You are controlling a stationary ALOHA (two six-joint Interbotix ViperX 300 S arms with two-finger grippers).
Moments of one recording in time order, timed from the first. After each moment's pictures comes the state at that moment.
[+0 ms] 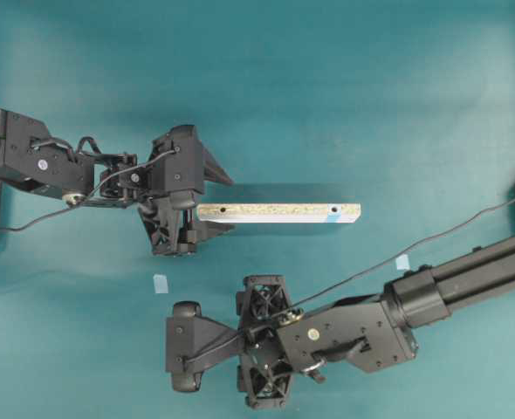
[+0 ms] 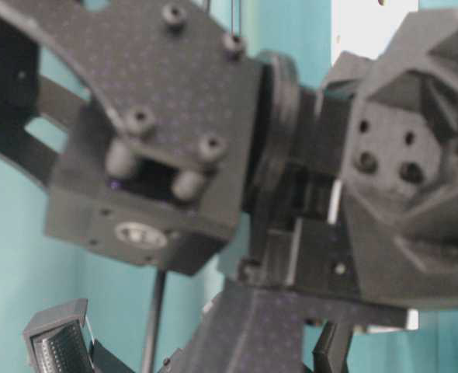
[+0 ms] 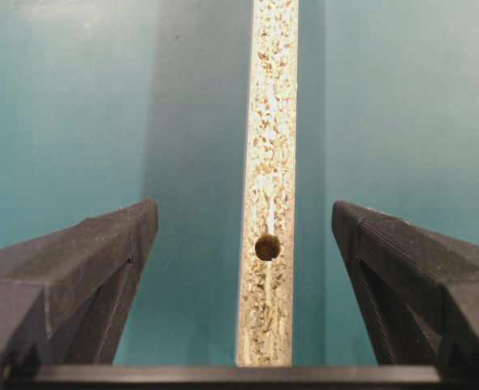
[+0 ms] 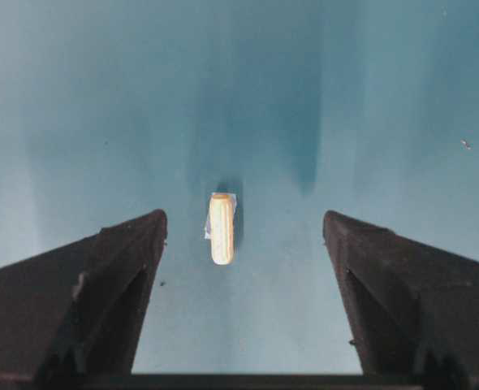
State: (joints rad) left arm 0.00 0.06 0.82 -0.06 -0.23 0.03; right arm 0.37 0.49 -0.05 -0.11 0.77 0.59
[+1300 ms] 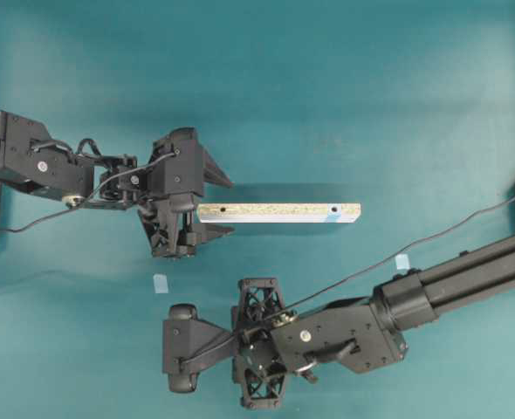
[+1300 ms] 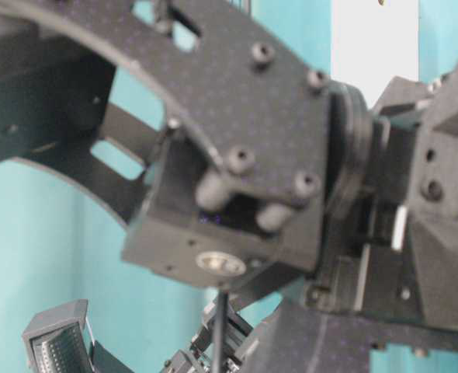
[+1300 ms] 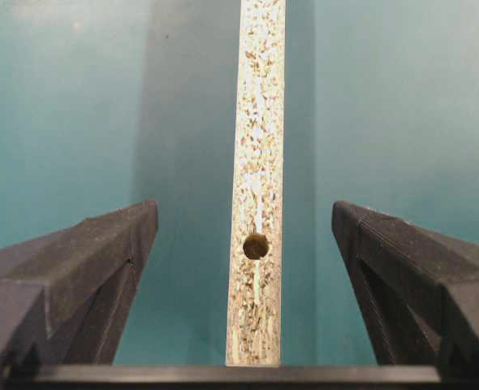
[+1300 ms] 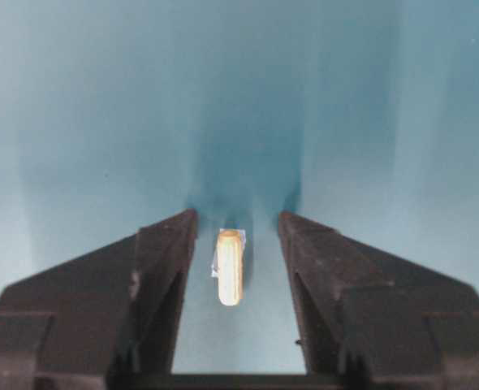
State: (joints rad) left arm 0.00 0.06 0.82 -0.06 -0.23 0.03; right arm 0.36 0.53 -0.07 -0.11 0.73 0.59
